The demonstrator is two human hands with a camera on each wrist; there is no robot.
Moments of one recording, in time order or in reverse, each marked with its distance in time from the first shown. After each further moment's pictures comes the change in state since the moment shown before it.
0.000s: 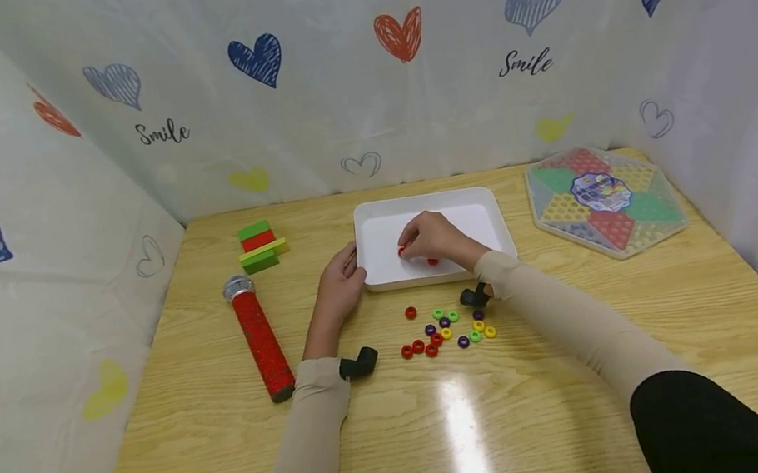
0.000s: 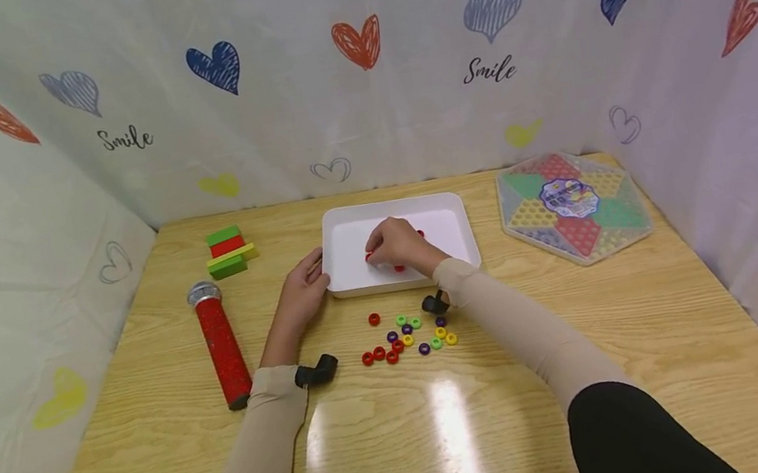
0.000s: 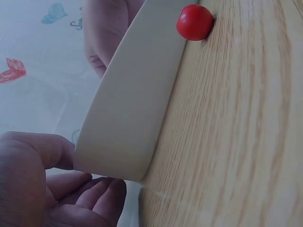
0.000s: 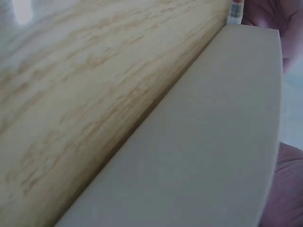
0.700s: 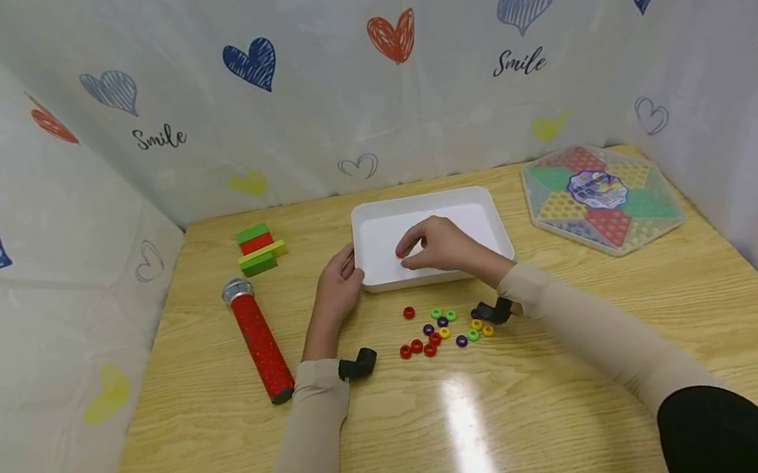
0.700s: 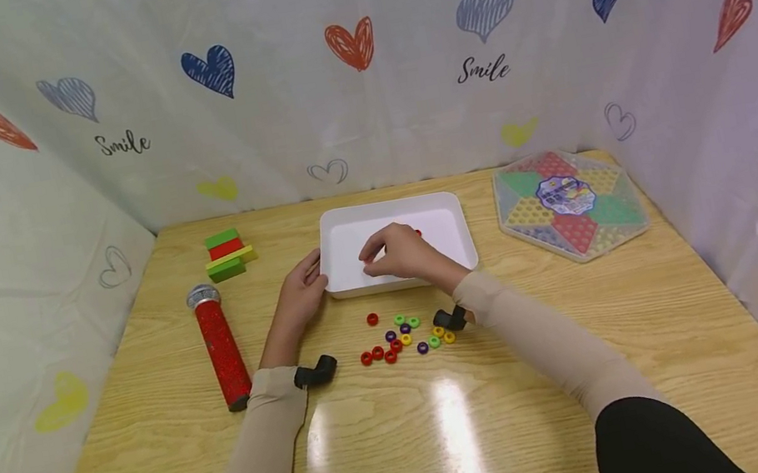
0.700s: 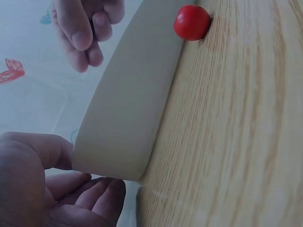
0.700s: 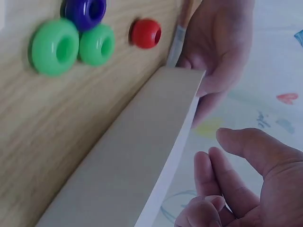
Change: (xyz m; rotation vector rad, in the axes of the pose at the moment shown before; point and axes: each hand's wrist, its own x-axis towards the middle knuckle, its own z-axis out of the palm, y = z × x) left_hand 0.000 0.001 0.002 0.007 0.008 -0.018; right_hand -0.050 -0.020 -0.015 0.048 -0.009 -0.165
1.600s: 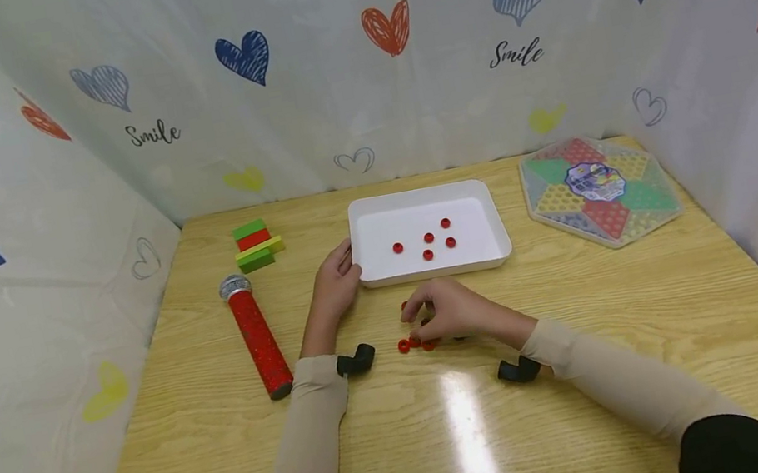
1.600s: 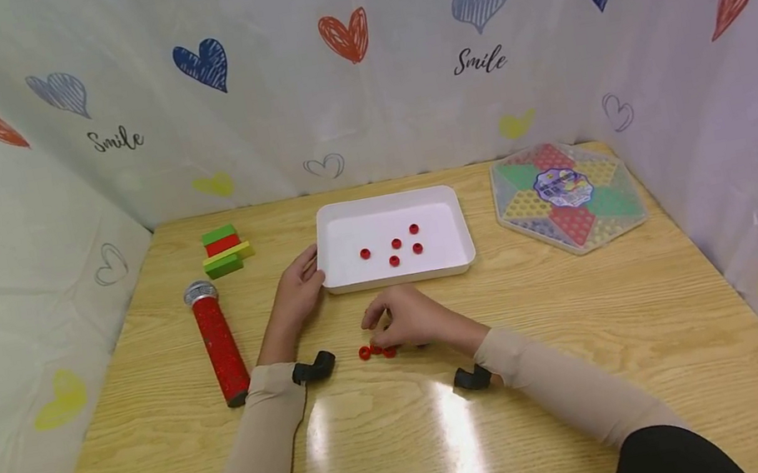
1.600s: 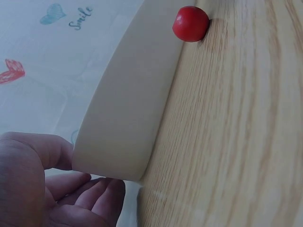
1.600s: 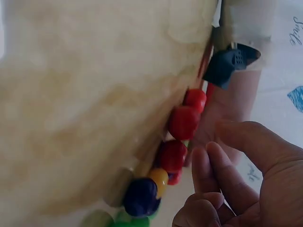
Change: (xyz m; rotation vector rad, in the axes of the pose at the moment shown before) left_hand 0.000 0.003 0.002 0.005 0.018 0.005; right_hand -0.075 0.002 0.053 0.068 -0.143 -0.110
